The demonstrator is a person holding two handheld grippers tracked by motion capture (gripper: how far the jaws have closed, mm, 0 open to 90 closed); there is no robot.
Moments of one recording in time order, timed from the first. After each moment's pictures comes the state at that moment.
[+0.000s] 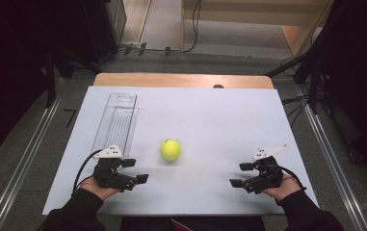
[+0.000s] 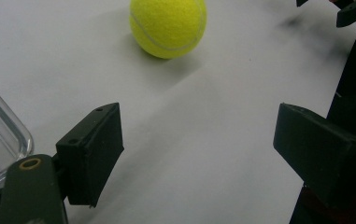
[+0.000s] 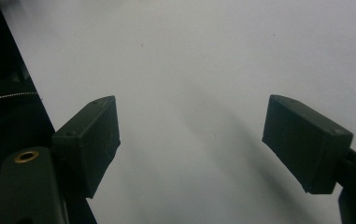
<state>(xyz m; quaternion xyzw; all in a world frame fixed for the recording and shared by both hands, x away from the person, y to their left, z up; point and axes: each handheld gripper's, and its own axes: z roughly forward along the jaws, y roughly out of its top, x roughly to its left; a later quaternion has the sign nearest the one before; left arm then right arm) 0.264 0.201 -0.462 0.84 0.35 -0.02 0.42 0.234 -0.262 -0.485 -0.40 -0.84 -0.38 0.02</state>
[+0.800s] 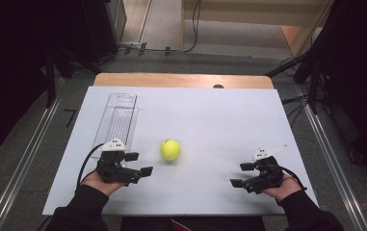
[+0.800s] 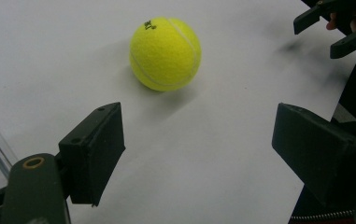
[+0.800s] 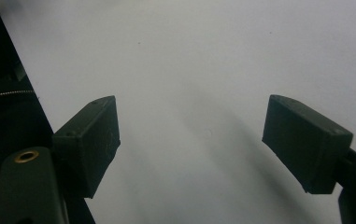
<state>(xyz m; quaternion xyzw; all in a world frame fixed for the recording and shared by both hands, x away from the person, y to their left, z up) 0.268 0.184 -0.440 0.83 0.37 0.00 0.42 0.233 -0.264 -0.485 -0.40 -0.84 -0.37 0.02</state>
